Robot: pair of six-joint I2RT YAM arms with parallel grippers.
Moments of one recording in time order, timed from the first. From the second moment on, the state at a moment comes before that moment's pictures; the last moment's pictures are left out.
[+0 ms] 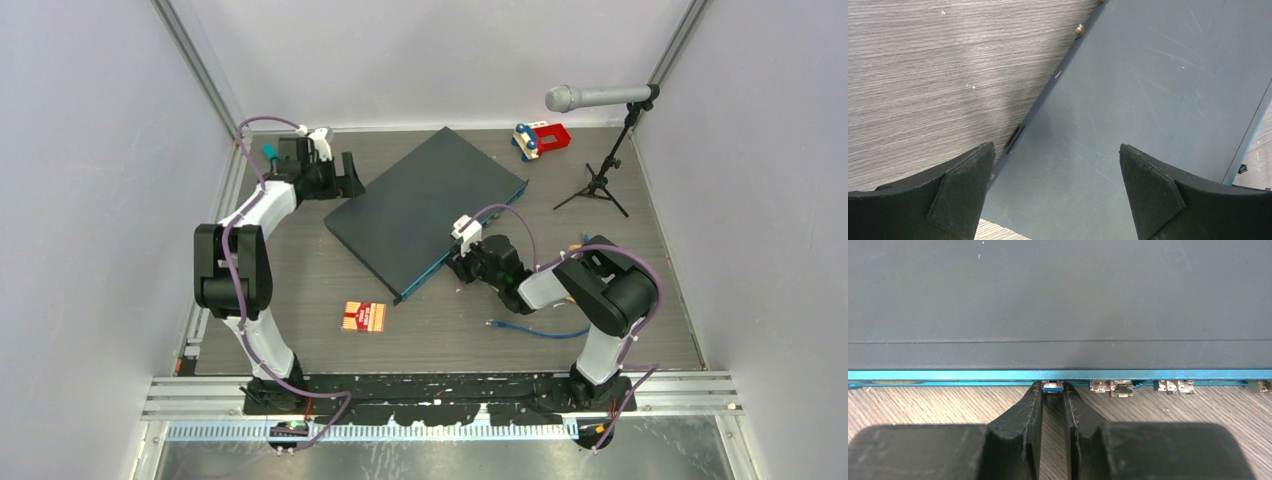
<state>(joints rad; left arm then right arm) -0.06 1.81 1.31 -0.23 0.37 -0.16 0.64 1.77 0.52 0.85 -0.10 -0.05</state>
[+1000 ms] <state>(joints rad) -0.08 1.65 1.22 -0.29 0.43 0.02 0.62 1.55 0.50 0.48 -0.04 -0.14</state>
